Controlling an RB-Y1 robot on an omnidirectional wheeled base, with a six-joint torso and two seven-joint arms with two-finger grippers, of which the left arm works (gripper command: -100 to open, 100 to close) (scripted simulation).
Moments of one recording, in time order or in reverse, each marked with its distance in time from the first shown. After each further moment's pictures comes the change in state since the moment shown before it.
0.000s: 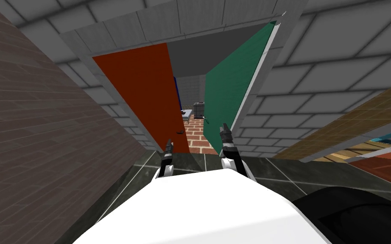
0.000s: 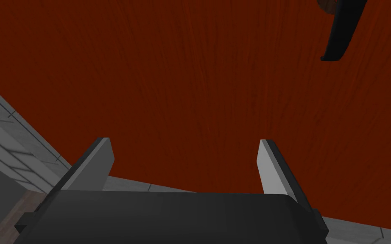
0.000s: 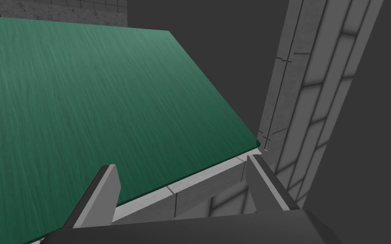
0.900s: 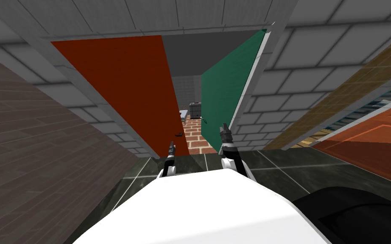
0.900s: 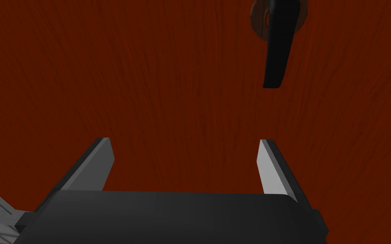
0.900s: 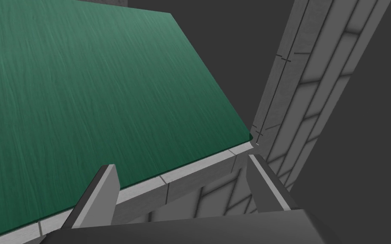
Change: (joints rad) arm -0.088 -0.013 0.009 0.247 0.010 -0.051 -0.008
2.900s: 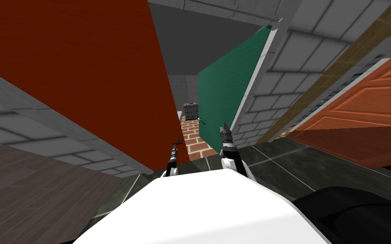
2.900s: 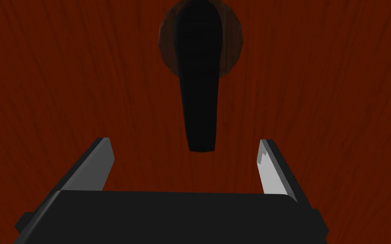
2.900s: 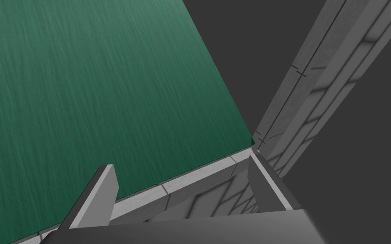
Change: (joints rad) arm -0.132 -0.007 0.023 0.348 0.019 -0.076 -0.011
